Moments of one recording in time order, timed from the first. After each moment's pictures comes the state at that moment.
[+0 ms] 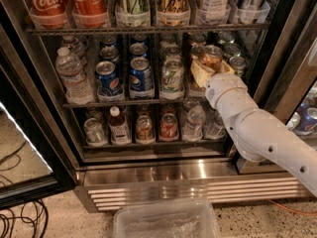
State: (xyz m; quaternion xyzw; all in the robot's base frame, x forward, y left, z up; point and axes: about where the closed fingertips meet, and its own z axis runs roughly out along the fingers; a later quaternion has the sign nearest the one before) arm 0.663 -0.163 0.895 -0.03 0.67 0.11 0.73
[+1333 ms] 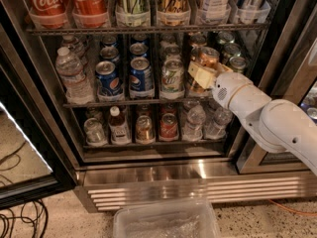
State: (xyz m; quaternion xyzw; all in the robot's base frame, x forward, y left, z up) arm 0.655 -0.150 0.892 -0.10 0.68 0.24 0.68
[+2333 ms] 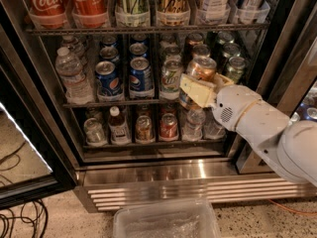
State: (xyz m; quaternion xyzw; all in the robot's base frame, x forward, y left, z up) arm 0.551 -0.113 0.927 -0.14 0.68 0.27 0.67
